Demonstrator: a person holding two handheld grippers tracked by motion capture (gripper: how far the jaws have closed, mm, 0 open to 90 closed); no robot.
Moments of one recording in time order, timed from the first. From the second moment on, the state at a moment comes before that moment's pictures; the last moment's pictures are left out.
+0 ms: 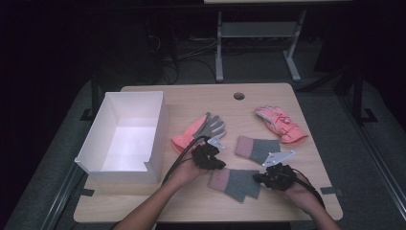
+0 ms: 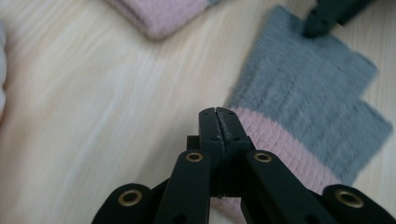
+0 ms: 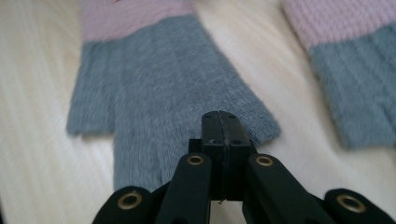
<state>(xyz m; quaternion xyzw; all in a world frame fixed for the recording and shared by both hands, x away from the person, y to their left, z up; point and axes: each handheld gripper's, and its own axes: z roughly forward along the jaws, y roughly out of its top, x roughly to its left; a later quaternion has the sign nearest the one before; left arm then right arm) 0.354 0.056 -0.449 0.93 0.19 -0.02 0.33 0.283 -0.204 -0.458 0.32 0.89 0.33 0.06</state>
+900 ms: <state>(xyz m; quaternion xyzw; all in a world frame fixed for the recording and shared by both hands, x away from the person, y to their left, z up) 0.304 0.103 -0.450 0.92 0.21 -0.06 0.34 0.358 -0.118 -0.463 0.30 0.88 0.36 0.08</state>
